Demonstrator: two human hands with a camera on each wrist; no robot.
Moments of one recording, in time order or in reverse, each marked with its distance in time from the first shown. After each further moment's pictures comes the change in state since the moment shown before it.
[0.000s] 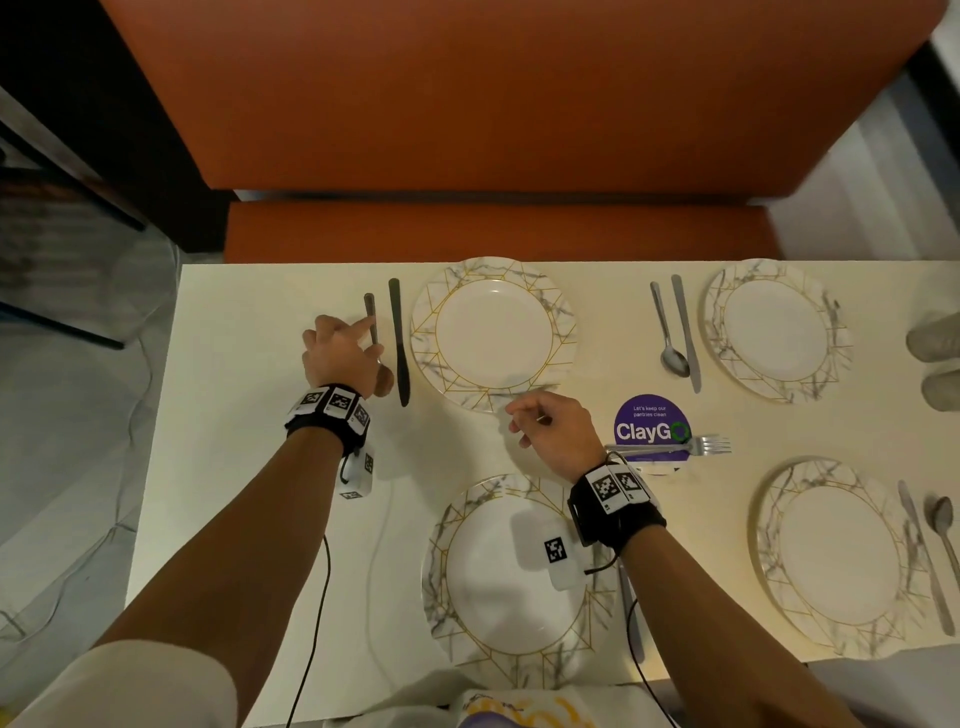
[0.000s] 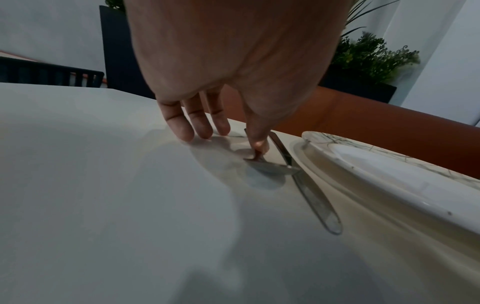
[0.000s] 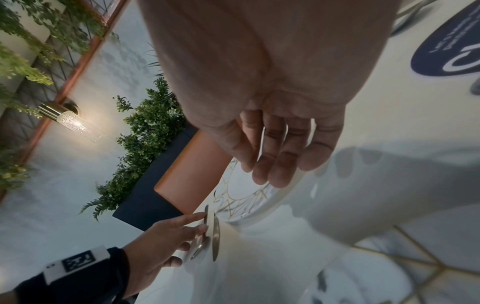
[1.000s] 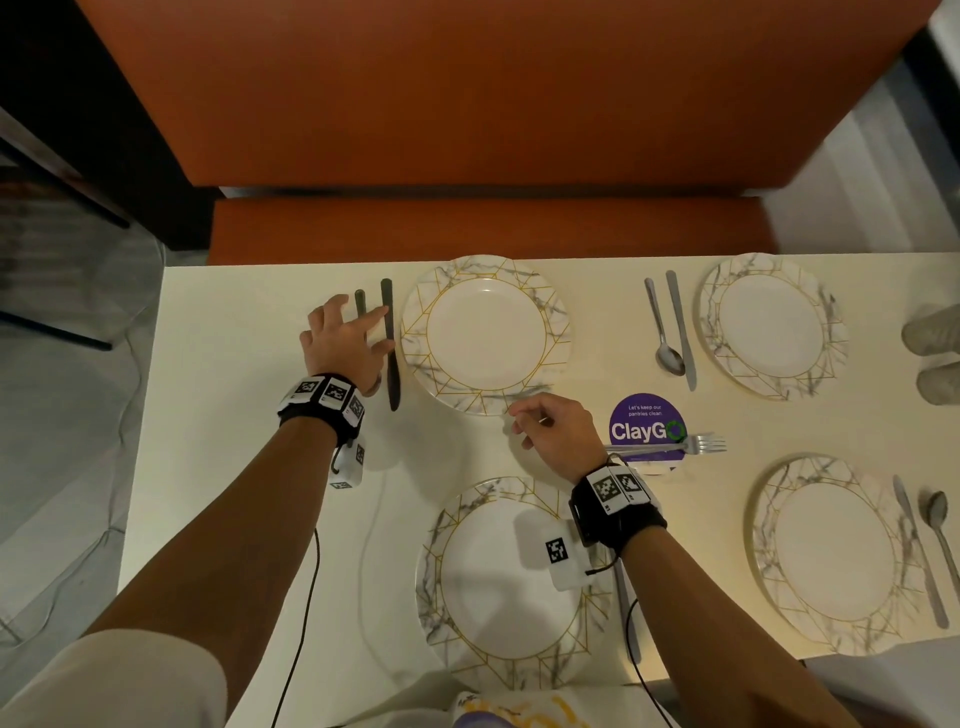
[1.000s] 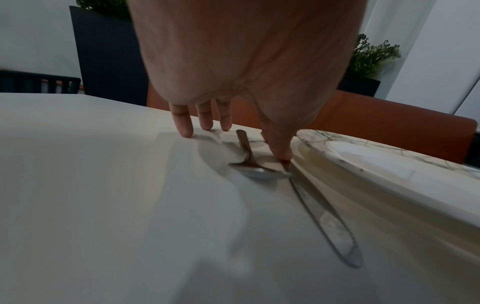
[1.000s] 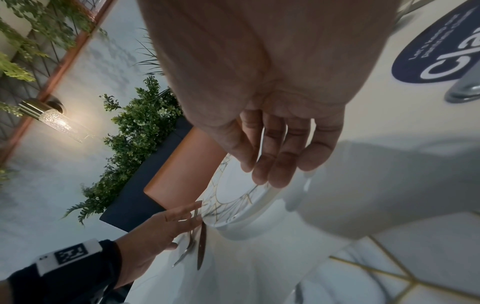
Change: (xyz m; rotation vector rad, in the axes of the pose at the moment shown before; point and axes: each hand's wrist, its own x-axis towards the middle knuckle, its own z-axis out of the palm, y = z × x) left_hand 0.016 0.010 0.005 0.115 0.012 0.197; right_hand 0.007 0.012 -0.007 -0.023 0.023 -0.040
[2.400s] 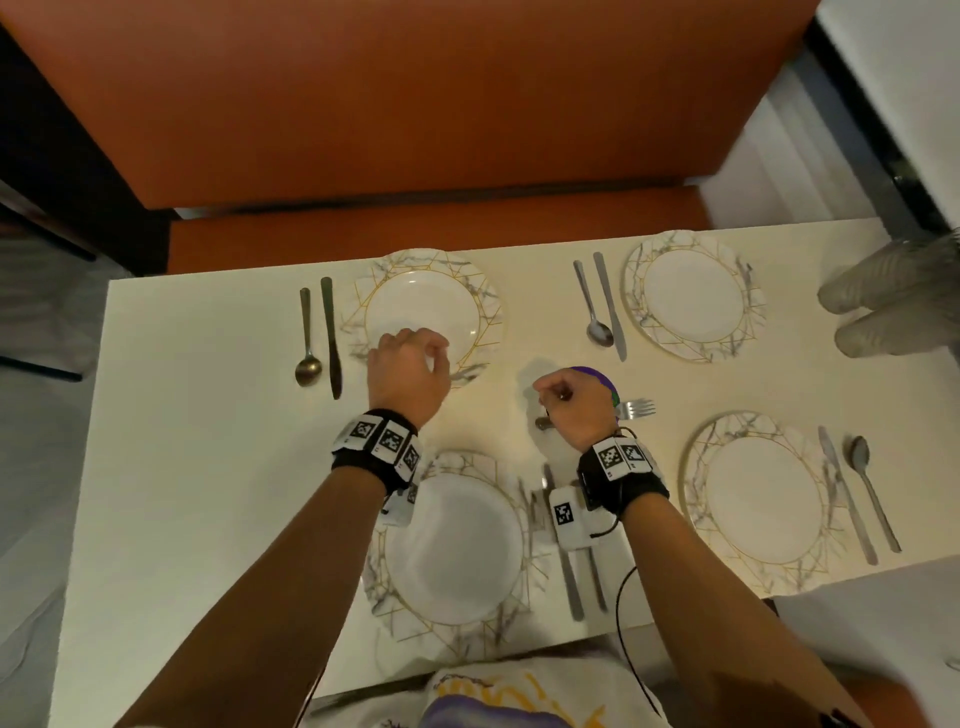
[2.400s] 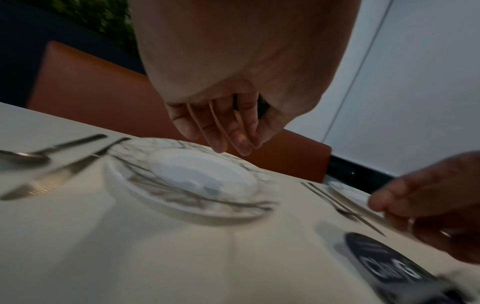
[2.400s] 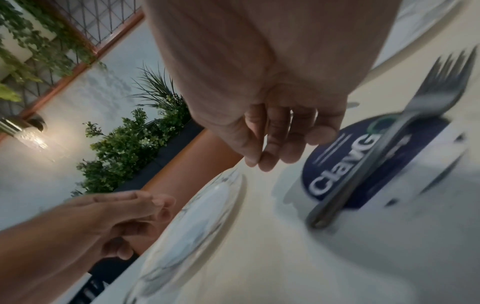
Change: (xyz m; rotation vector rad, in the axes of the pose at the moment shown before) left_hand -0.105 0.155 0.004 -0.322 0.094 0.227; right_hand -0.020 0.053 -0.090 -0.161 0.184 0.046
